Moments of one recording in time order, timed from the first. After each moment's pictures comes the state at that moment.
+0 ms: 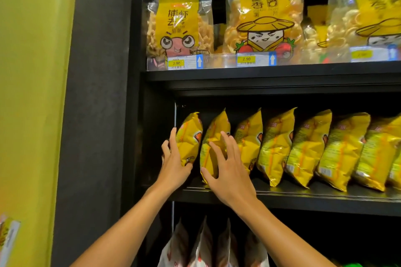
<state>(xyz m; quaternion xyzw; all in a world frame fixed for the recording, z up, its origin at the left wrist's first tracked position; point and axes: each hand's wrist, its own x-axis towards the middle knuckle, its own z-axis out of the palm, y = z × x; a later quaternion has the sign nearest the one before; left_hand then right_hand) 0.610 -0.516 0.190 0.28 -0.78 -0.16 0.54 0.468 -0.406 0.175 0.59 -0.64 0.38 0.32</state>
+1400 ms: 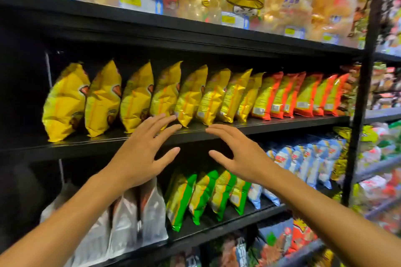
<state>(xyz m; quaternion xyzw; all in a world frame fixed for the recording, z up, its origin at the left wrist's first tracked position) 0.534 -0.361 0.147 -0.03 -0.92 0.06 0.40 0.359 -0.131 0.134 0.56 -0.73 0.27 0.27</state>
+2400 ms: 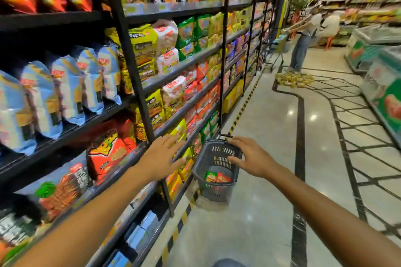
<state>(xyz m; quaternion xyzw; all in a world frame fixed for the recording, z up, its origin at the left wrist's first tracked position) 0.138 0.220 -0.141 -0.29 -0.96 0.01 0.00 0.172 0.536 -0.158 0.10 -0.98 0.17 0.01</state>
